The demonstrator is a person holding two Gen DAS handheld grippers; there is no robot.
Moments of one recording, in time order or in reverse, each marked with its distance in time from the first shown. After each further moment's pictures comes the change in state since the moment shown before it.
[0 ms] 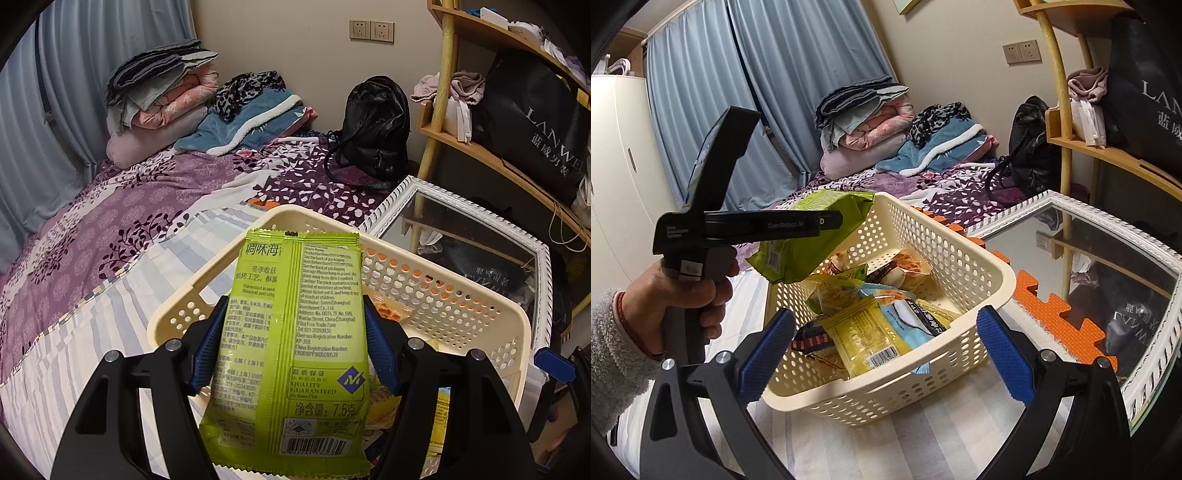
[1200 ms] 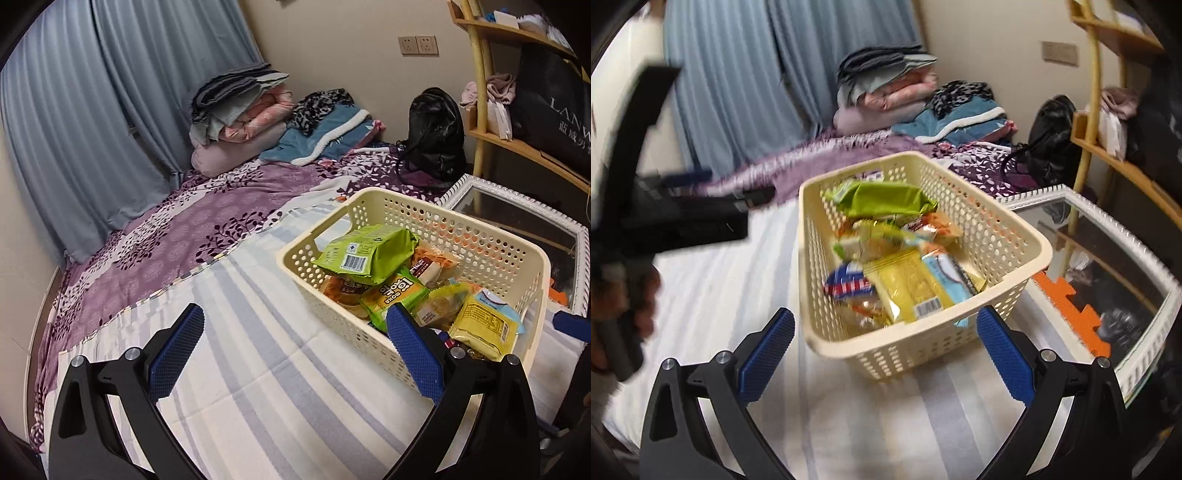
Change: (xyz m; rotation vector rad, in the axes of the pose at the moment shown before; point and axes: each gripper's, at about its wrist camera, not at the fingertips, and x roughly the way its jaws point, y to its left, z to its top) left arm -0.111 0.015 -0.068 -0.020 -0.076 0.333; right arm -0.005 0.051 -0.015 -0.177 0.161 -0.041
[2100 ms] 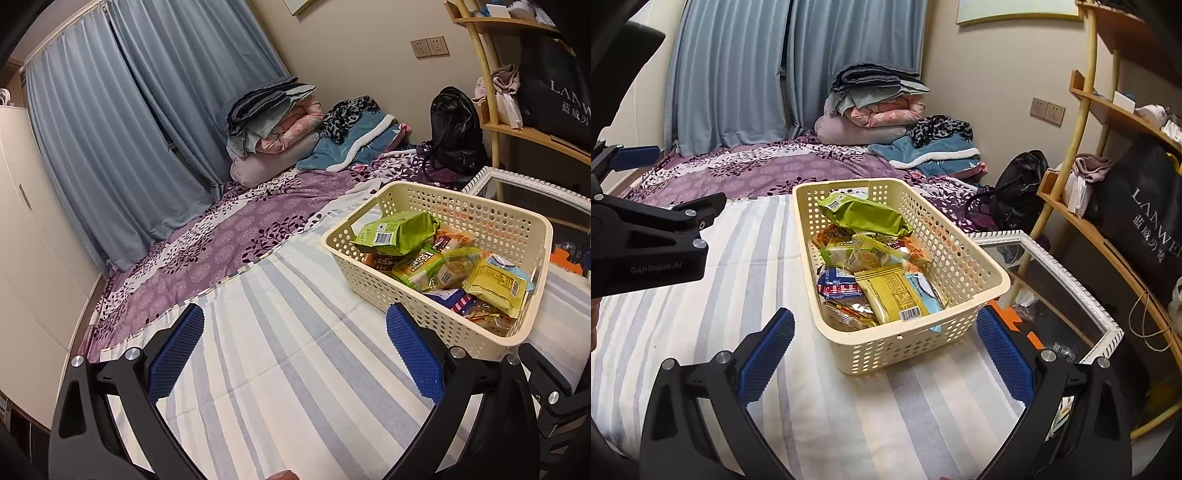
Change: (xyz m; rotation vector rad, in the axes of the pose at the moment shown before) left arm -0.057 0.001 -0.034 0.046 -0.042 0.167; right arm -0.034 0.042 -0.005 -0.149 -0.078 -0.228
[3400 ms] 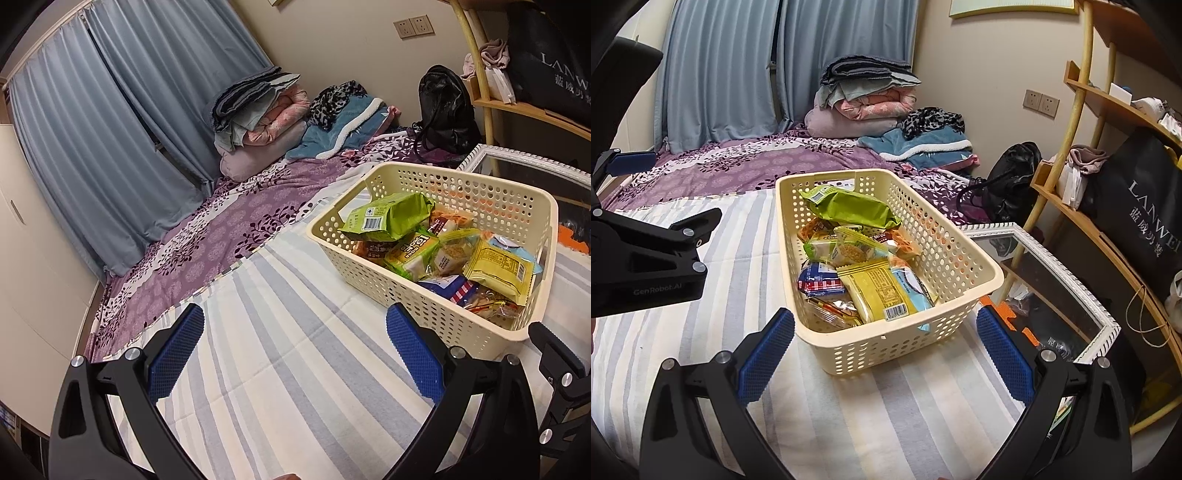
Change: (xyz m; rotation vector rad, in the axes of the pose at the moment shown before) left arm 0.022 -0.017 0.000 0.070 0.042 -0.012; right arm 0.015 -0.010 0.000 0.014 0.028 -0.029
